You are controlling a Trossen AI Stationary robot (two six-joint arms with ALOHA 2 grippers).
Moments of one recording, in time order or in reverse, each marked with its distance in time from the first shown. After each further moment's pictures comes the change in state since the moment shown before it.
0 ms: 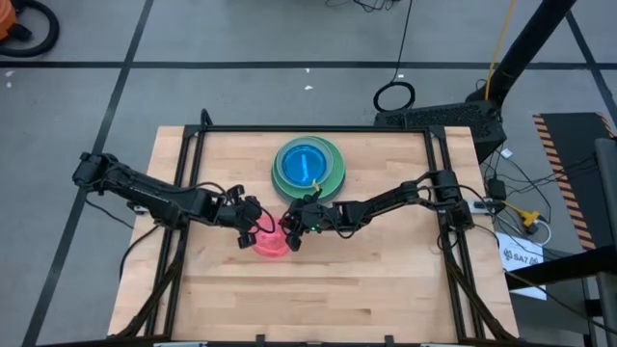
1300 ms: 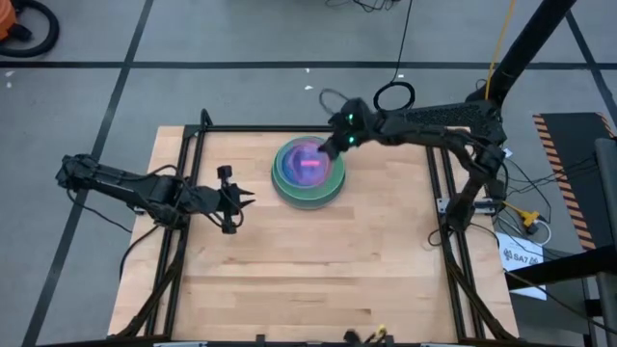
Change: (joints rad) left arm 0.000 -0.359 0.001 0.052 -0.144 0.528; right arm -0.670 -0.330 0.000 -0.526 -0.650 -0.088
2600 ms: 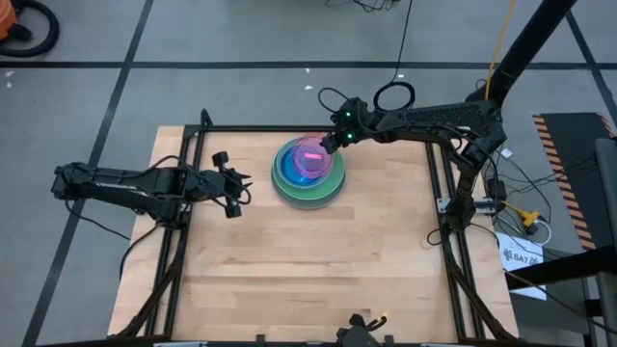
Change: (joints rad) left arm 0.196 0.000 -0.001 -0.040 0.004 -0.004; right arm -0.077 0.115 -0.001 0.058 0.113 0.005
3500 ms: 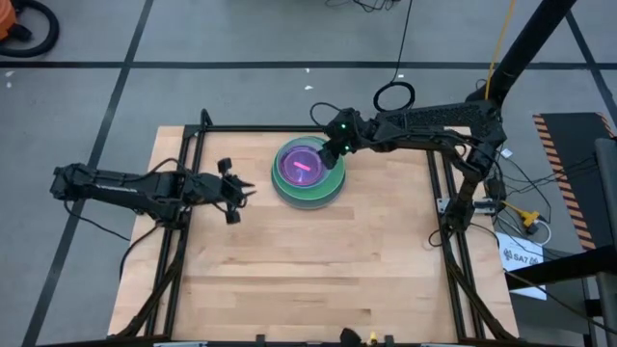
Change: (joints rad) left arm -0.016 -0.048 -0.102 0.149 0.122 -0.017; right arm 0.121 -0.056 -0.020 -0.036 0.151 -0.253
